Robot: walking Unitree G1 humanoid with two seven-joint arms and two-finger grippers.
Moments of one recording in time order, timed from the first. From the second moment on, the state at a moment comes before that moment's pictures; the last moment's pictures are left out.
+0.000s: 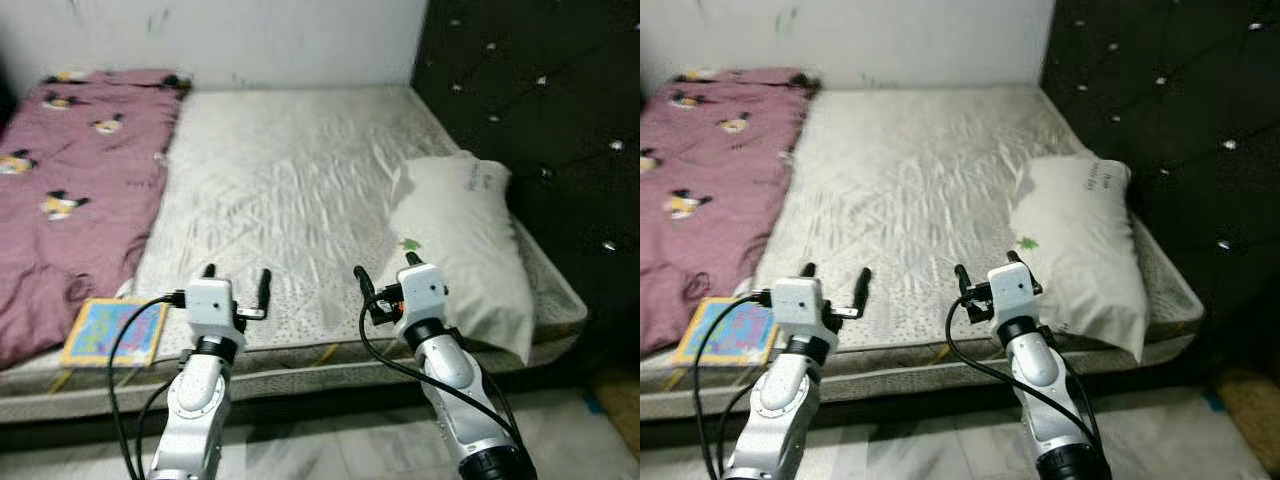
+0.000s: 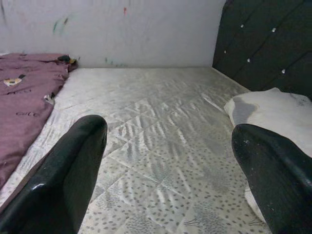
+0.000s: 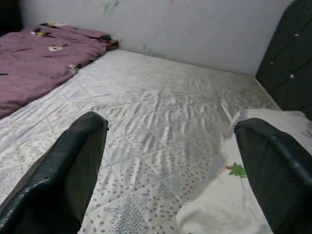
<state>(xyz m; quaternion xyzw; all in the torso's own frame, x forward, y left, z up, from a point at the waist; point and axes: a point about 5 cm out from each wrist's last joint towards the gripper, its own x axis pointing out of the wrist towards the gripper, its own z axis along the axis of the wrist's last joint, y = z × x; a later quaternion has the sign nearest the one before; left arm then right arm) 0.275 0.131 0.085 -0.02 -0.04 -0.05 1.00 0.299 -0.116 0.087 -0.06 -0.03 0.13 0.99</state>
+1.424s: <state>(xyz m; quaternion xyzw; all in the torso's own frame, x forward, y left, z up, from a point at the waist) 0.274 0.141 0.086 -0.01 -0.05 -0.03 1.00 0.300 -0.104 0.090 -0.06 -0.04 0.15 0.99</state>
